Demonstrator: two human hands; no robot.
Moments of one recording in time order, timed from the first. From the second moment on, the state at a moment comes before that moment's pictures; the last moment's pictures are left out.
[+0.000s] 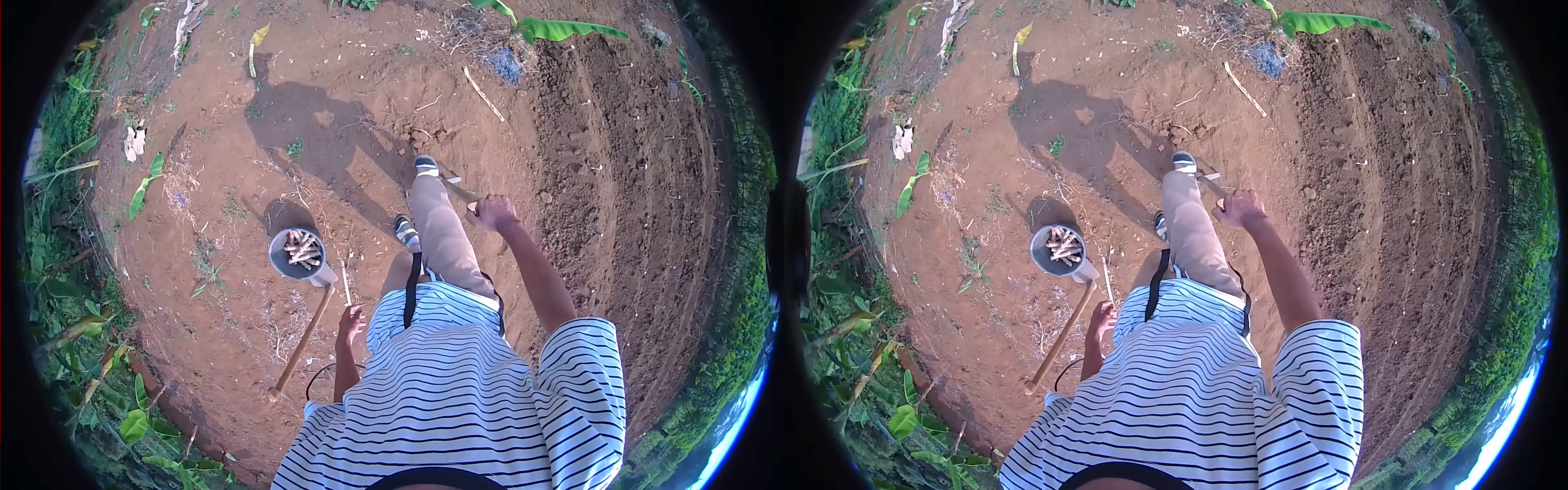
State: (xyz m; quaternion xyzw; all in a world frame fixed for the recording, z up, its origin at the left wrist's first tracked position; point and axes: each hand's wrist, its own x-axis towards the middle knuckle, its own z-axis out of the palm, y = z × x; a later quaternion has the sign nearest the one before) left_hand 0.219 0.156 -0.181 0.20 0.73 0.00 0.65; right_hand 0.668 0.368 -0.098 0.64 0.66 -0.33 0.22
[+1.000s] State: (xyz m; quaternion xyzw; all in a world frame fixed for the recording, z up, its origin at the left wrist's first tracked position) left_hand 0.171 0.228 -0.201 0.44 0.71 0.01 0.55; right_hand 0.671 0.410 -0.128 0.69 0.62 -0.29 0.23
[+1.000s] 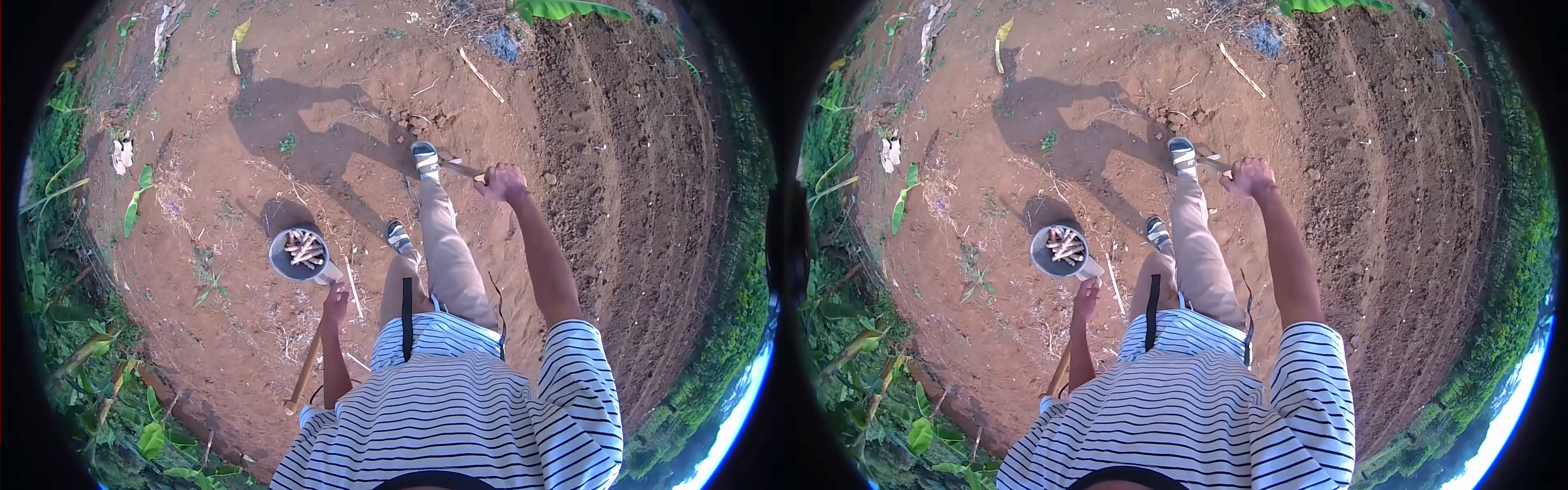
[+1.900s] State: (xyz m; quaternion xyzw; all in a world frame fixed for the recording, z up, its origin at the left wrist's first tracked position) left_hand 0.192 -0.146 -0.213 0.31 0.76 -0.04 0.57; right_hand 0.645 -0.043 -0.367 0.62 0.53 -0.46 0.34
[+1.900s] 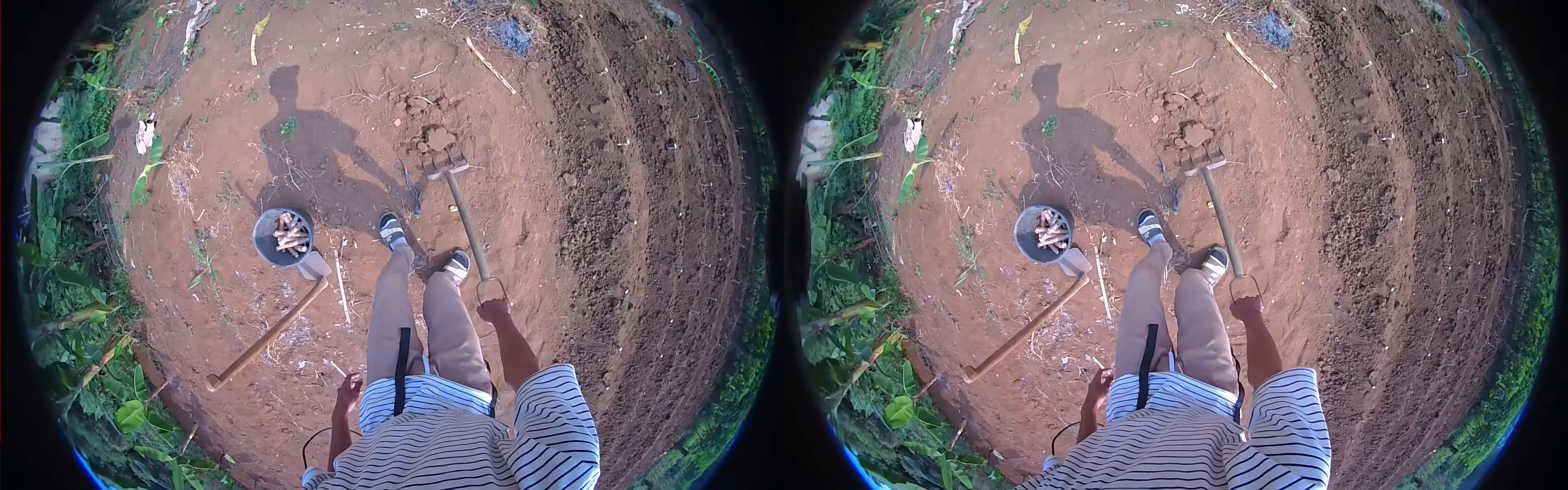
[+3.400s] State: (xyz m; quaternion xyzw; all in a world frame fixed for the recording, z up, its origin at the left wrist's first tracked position) left_hand 0.237 -0.099 -0.153 0.15 0.77 0.09 0.61; right_hand 0.682 0.315 -0.084 0.67 0.68 -0.25 0.18
